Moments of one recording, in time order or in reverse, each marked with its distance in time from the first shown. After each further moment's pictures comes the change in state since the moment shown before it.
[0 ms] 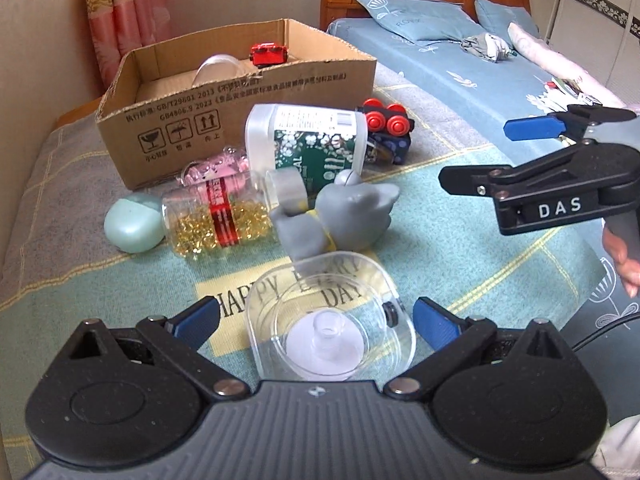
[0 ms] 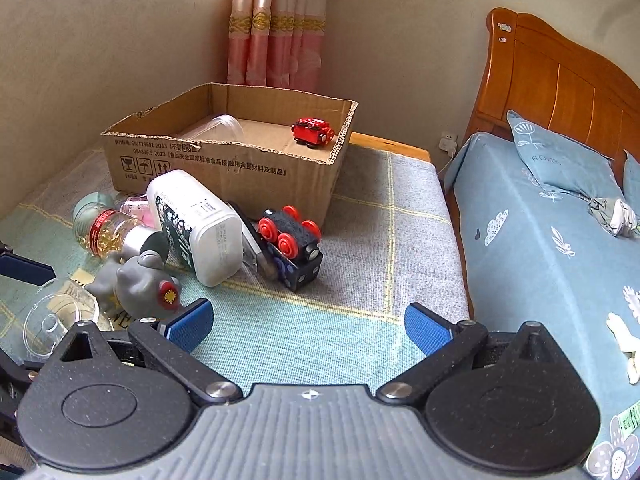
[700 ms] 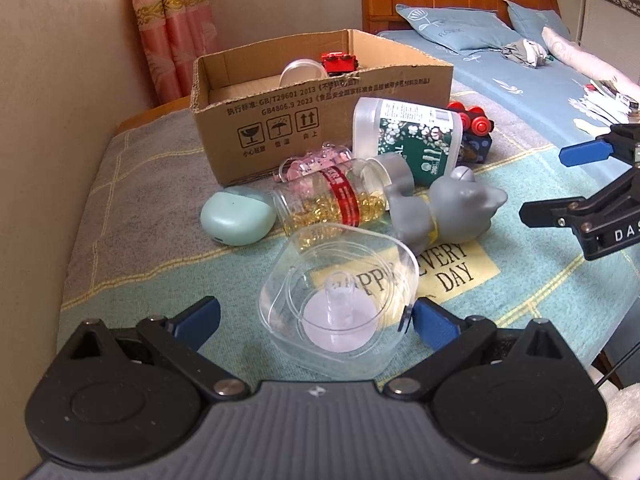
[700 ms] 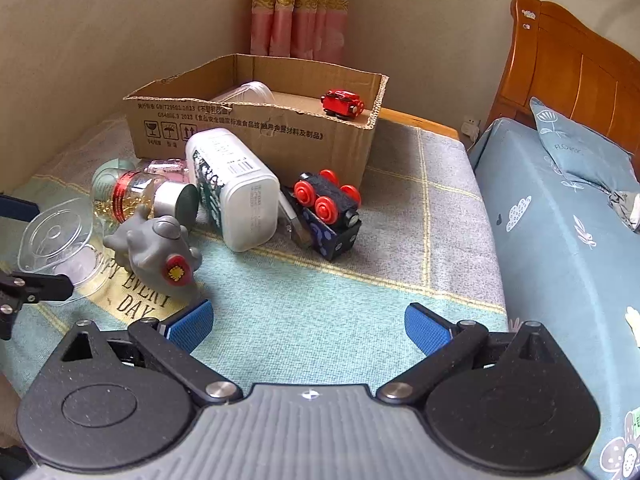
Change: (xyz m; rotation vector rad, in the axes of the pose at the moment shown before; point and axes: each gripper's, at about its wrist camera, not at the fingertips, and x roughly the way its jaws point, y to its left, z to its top) left arm -0.009 0.045 -0.014 0.032 -0.064 0.141; right arm 0.008 0.017 -0.011 -0.024 0.063 0.089
